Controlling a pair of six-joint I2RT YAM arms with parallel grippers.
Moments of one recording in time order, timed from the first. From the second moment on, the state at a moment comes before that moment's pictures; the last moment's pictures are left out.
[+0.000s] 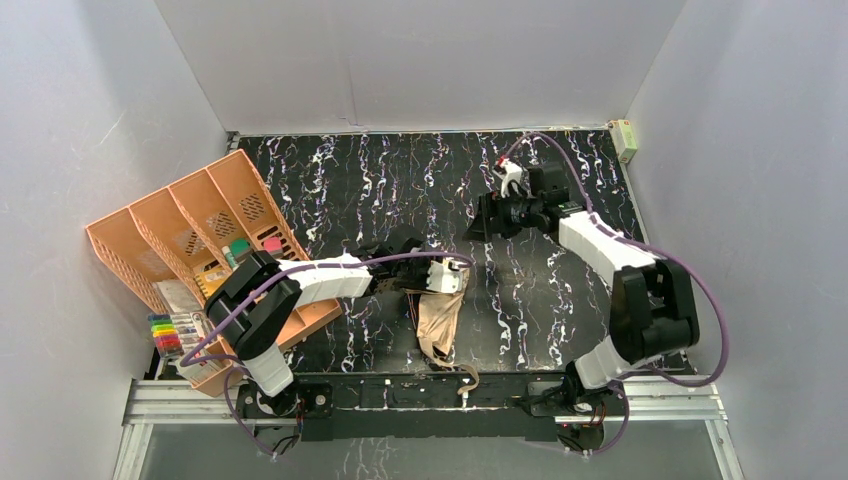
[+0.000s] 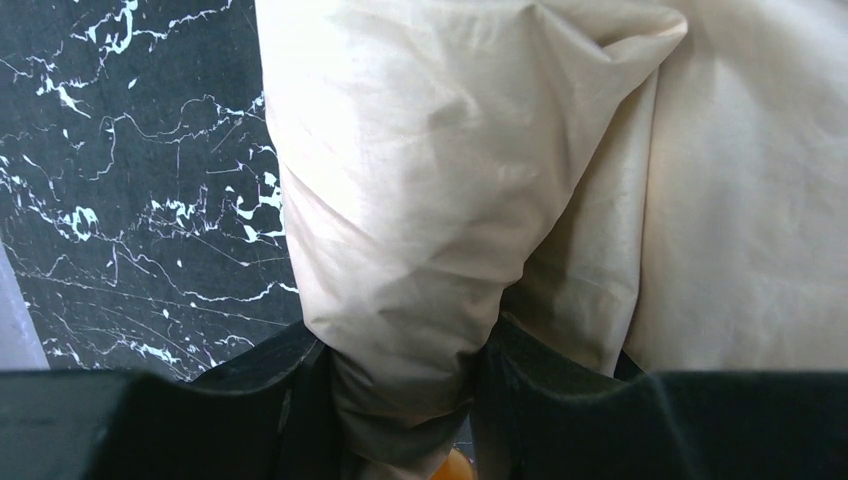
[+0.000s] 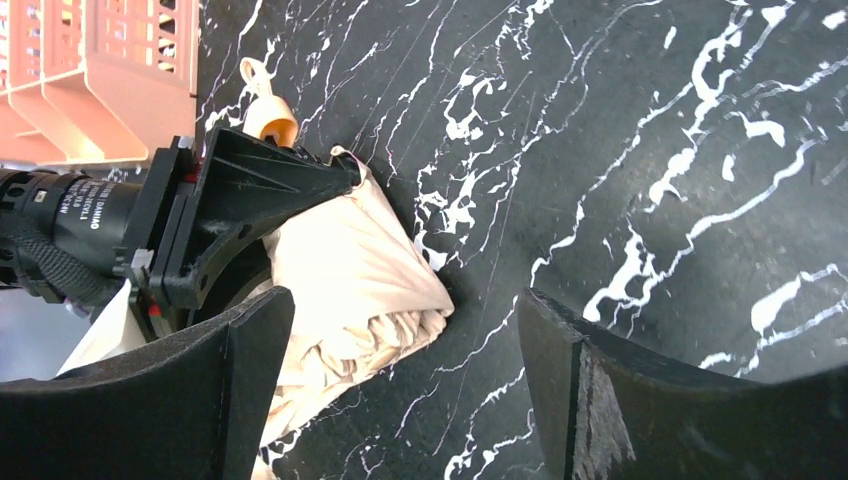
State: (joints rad) left arm -0.82 1.68 0.89 -0.04 0.14 1.00; right arm 0.29 1.49 0.99 -0.25 -0.67 0.13
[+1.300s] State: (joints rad) left arm -0.82 1.68 0.87 -0.02 0.14 1.03; right arm 0.50 1.86 1.24 -0.59 -0.71 -0.26
